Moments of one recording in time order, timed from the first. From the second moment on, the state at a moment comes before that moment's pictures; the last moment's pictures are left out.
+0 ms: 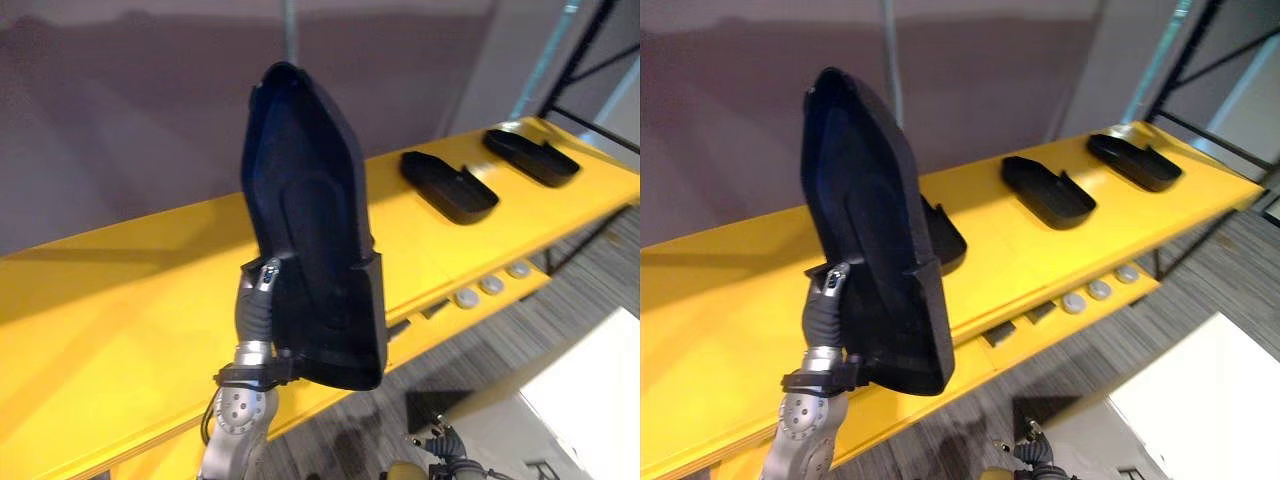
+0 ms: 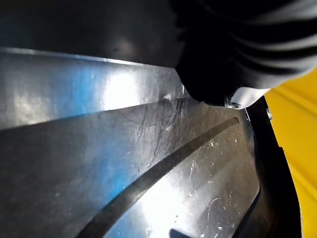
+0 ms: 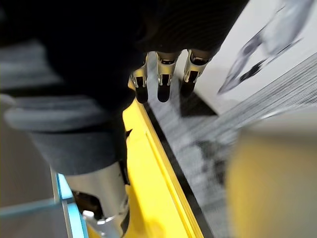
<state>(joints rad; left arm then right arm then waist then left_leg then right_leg) 0.12 0.06 -0.30 -0.38 -0.13 -0.22 0.19 0.16 -0.04 -0.07 0.82 0.00 -0.10 -0.06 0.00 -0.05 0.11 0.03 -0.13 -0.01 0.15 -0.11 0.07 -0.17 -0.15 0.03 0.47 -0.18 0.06</state>
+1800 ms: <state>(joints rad) 0.15 0.04 -0.18 -0.18 -0.12 -0.21 0.23 0.09 -0.04 -0.11 0.96 0.00 -0.07 -0.12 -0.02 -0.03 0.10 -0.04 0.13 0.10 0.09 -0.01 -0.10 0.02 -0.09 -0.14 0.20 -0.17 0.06</state>
